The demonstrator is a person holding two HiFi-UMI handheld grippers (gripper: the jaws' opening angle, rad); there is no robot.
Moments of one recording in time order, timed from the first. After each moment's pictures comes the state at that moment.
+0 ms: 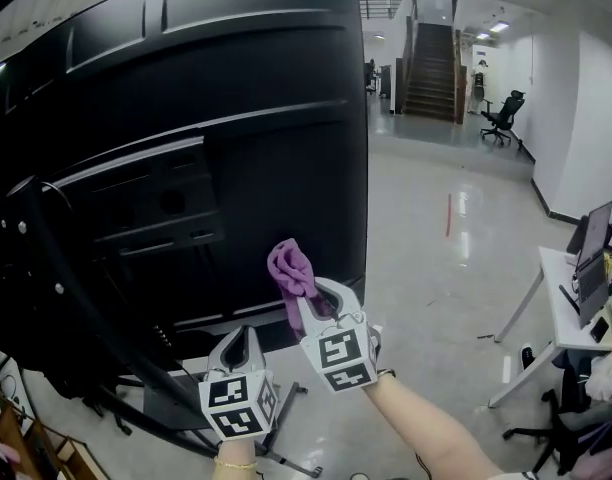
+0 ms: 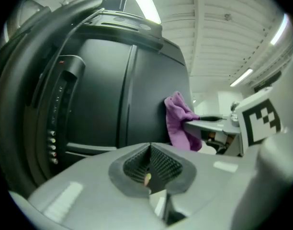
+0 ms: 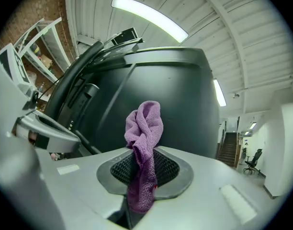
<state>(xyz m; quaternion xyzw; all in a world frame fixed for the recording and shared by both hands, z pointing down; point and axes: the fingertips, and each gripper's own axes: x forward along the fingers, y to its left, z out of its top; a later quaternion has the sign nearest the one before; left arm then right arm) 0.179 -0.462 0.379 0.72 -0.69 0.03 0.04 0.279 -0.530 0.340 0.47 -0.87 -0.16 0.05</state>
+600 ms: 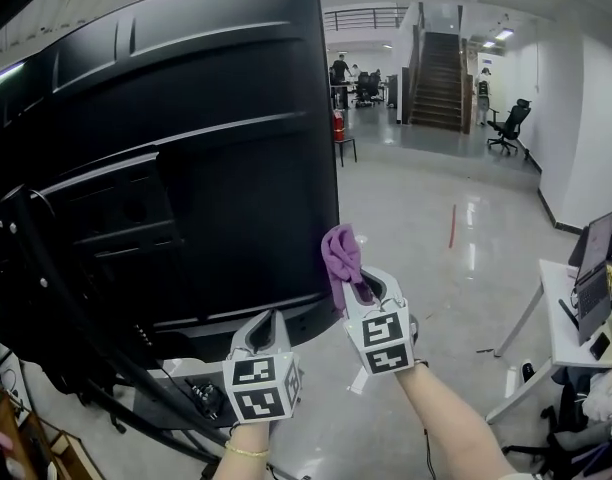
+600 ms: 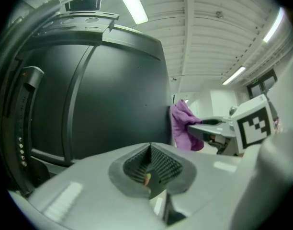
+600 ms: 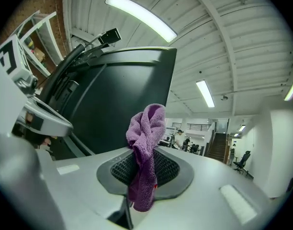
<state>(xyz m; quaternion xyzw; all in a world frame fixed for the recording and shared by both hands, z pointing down) 0.288 -0.498 0.355 0.74 -0.67 0.04 0.03 0.418 -0.571 0.331 0.51 -0.84 -0.15 0.06</state>
